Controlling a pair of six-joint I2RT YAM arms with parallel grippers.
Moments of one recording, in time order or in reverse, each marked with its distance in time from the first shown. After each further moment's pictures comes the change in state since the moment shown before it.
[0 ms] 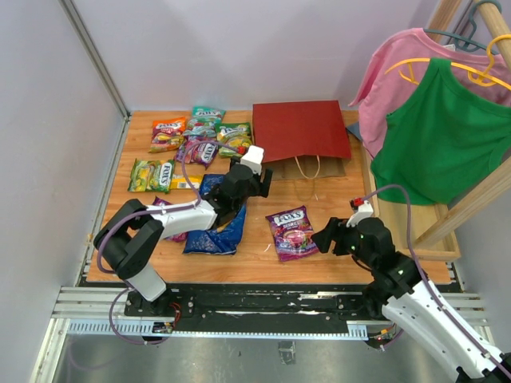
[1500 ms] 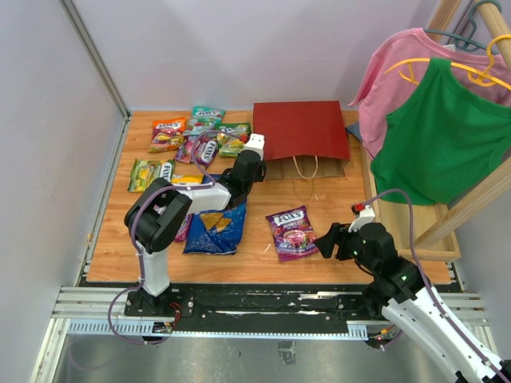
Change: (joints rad) left arm 0.090 0.275 0.219 -0.019 -0.041 -0.055; right arm 0.000 -0.078 -0.027 -0.067 0.010 -0.037
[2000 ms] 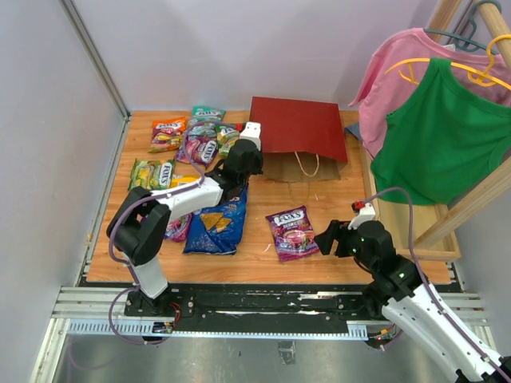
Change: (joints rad) left arm 0.000 -0.134 0.034 -0.146 0.055 -0.049; right arm 0.000 0.013 0.000 0.011 0.043 -0.002
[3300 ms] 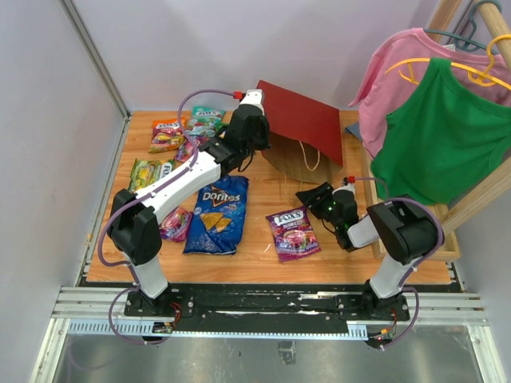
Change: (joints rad) left arm 0.000 -0.014 0.460 -0.504 0.068 -0.174; right arm -0.217 1.323 0.010 1.489 -0.132 0.523
